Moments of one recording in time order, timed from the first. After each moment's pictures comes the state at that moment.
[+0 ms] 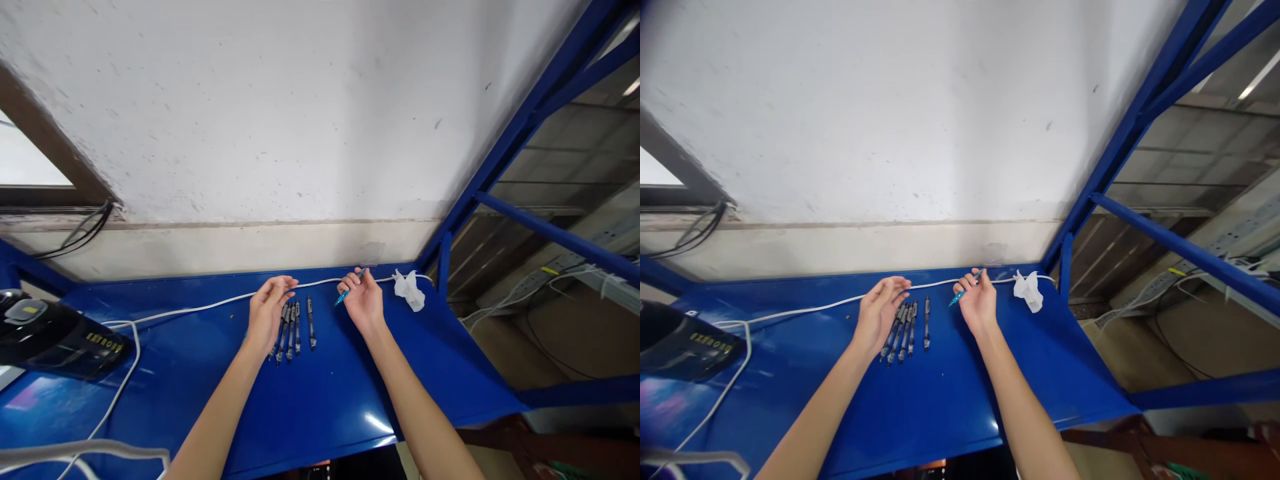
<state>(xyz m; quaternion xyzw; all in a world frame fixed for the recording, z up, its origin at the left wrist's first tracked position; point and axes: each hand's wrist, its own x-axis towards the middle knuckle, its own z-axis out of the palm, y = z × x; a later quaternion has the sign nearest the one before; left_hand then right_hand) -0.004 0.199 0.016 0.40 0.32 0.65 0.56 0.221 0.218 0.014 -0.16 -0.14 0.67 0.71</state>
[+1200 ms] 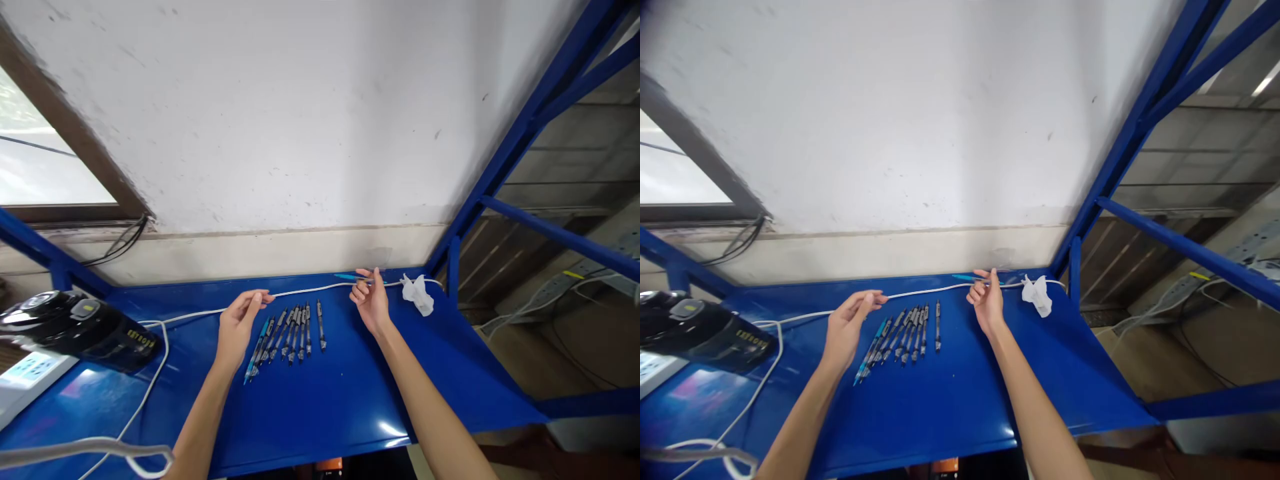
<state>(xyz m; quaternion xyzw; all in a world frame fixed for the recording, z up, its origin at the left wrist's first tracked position) -0.083 0.175 0.024 0.52 0.47 0.61 0.38 0.227 0.224 0.010 -0.27 -0.25 0.62 0.70</state>
